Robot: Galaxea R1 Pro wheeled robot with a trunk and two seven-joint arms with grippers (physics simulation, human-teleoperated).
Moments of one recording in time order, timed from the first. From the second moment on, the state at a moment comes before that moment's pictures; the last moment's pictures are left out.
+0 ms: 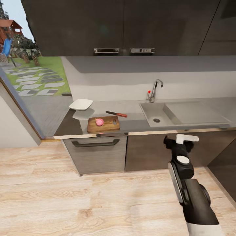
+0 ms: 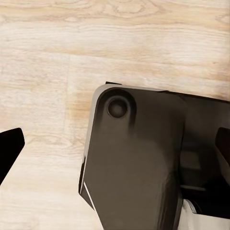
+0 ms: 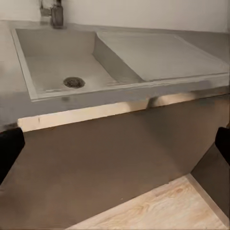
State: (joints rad) left arm 0.22 0.03 -0.02 -0.48 0.21 -0.40 -0.04; right arm -0.50 0.03 0.02 -1.63 0.09 0.57 -0.42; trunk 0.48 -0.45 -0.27
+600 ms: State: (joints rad) left arm 0.23 0.03 -0.02 -0.48 0.21 -0.40 -0.04; right arm -1.10 0.12 0.06 -1.10 0.05 0.76 -0.14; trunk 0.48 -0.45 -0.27
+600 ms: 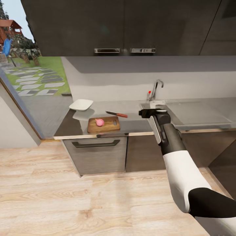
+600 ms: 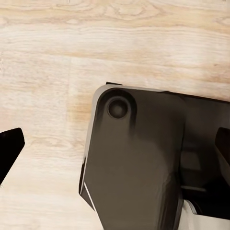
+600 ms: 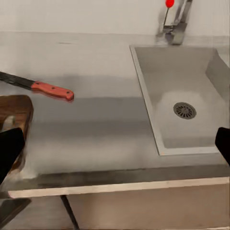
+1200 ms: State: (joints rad) left arm 0.23 0.04 -0.02 -0.48 0.21 -0.40 -0.05; right arm -1.10 0.10 0.06 -1.09 0.04 0.76 -0.05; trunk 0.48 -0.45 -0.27
